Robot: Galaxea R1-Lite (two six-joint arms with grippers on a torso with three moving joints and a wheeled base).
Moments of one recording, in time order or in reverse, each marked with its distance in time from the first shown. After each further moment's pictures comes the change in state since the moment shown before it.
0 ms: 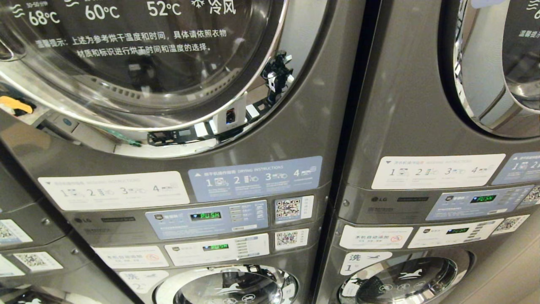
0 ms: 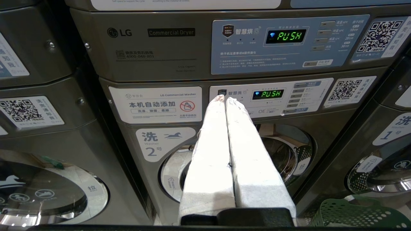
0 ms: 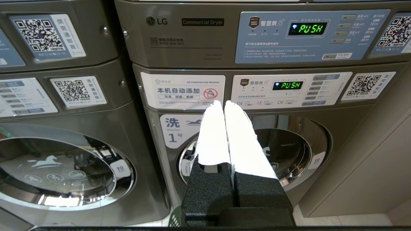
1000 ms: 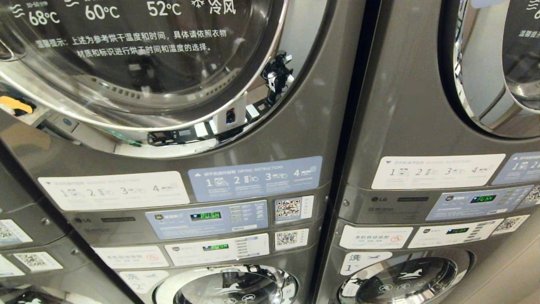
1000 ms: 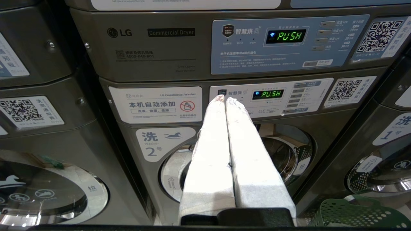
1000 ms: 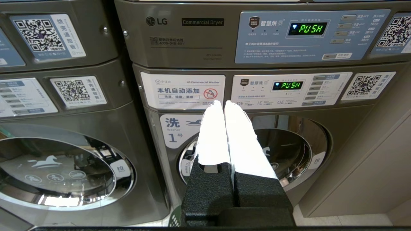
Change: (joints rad) left arm 0.000 0.000 0.000 0.000 0.000 0.000; right arm 0.000 0.000 0.000 0.000 0.000 0.000
